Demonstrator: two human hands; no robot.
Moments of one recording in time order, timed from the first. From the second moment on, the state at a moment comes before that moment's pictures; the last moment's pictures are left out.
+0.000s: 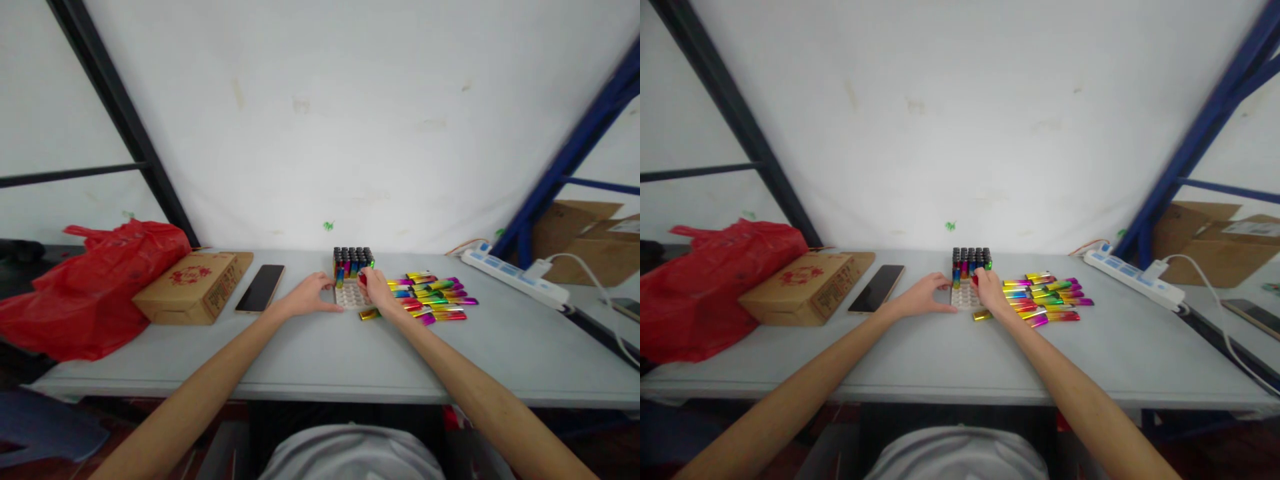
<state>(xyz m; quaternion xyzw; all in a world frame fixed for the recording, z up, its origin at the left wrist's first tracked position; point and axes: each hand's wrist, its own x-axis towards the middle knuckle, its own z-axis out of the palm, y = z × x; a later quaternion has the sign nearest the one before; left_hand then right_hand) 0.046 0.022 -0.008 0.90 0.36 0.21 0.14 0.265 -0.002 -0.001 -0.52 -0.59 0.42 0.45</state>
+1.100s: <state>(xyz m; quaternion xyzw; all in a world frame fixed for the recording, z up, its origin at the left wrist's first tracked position) 0.047 0.022 -0.009 0.90 0.36 0.21 0.13 0.266 -0.001 -0.009 -0.47 -0.78 0.07 0.40</state>
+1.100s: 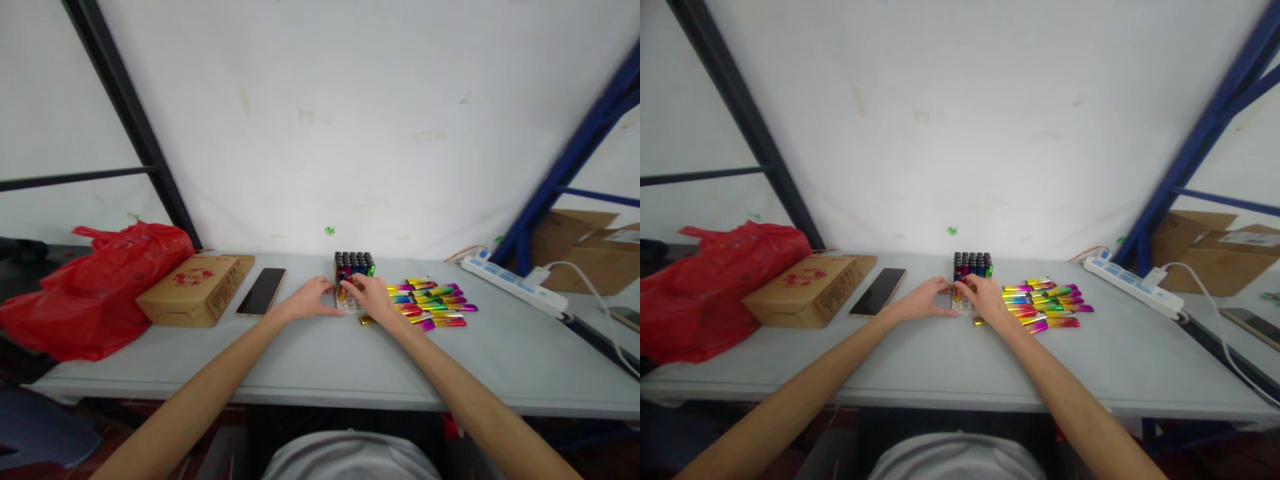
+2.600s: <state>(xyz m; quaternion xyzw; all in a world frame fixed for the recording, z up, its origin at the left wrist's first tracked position) 0.047 0.022 -0.009 0.90 0.36 0.22 0.14 0.353 -0.065 0.010 -0.44 -0.81 0.10 0.37</state>
